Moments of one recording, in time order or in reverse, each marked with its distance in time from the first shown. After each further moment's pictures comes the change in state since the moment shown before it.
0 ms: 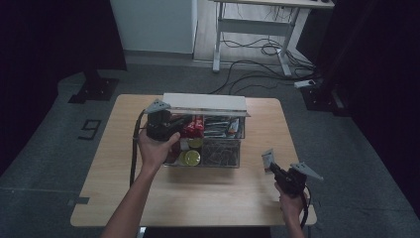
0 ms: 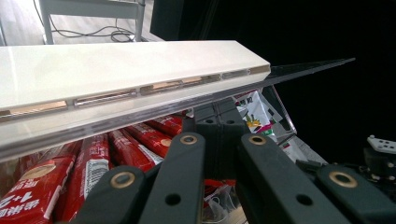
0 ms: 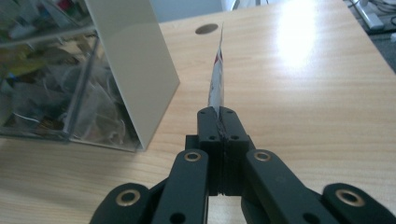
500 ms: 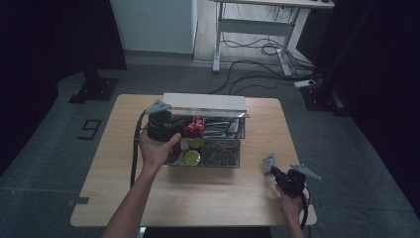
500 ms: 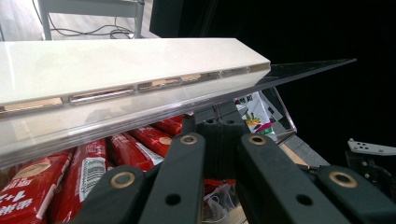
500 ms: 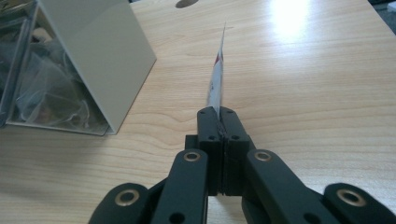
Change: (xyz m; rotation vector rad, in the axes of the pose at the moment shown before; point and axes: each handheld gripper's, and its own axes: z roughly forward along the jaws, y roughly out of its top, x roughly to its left) left arm 0.000 -0.002 0.002 0.004 -0.001 -0.001; right arm -0.020 -0.016 0.015 0.062 -0.028 0.052
